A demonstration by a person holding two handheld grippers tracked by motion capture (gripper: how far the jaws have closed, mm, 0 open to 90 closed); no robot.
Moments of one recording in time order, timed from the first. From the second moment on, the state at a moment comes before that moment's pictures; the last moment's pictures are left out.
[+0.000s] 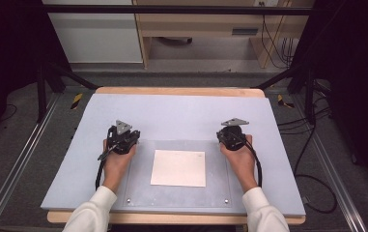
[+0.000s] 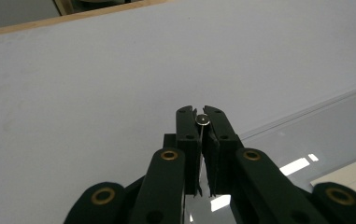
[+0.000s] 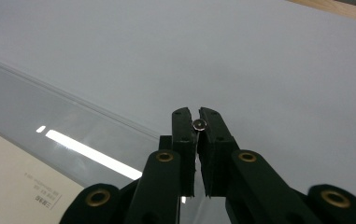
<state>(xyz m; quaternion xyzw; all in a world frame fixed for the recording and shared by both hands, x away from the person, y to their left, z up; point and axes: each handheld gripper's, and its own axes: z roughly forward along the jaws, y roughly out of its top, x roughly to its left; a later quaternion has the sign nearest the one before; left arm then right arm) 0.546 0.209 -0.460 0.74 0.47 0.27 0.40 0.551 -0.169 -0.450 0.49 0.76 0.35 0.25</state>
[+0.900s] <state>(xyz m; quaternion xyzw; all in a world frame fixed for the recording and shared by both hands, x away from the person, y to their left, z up) 0.573 0.209 -0.444 0.77 0.50 0.20 0.35 0.582 -0.171 -0.434 0.52 0.78 0.30 0.16</state>
